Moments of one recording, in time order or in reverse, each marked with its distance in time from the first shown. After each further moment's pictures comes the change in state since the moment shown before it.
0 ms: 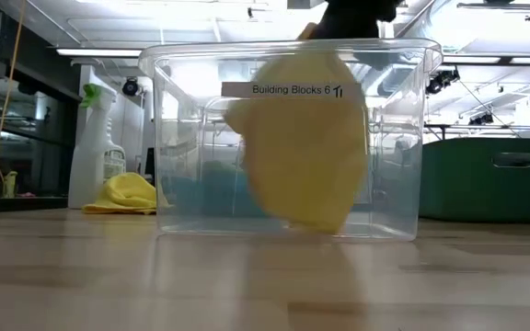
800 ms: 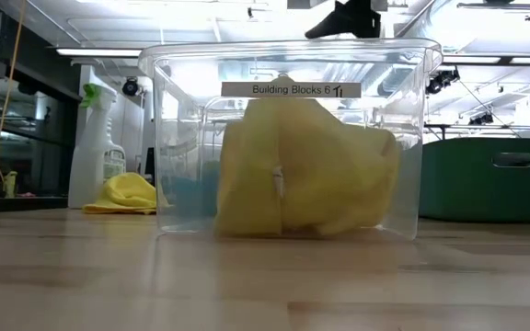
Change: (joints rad) left arm -0.166 0.116 0.204 -0.465 -0.445 0.024; right arm -0.002 -0.017 0.098 -0.042 -0.066 -0.072
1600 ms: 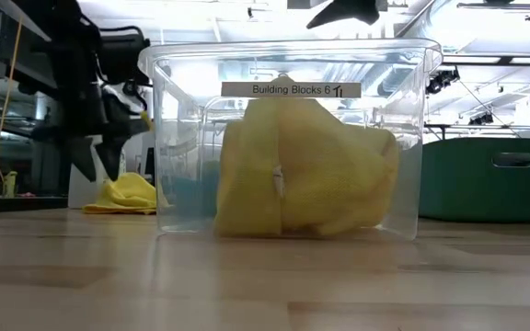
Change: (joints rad) left arm 0.433 0.095 -0.696 -0.206 0.136 -0.532; right arm -0.084 0.001 0.172 -0.138 0.188 0.100
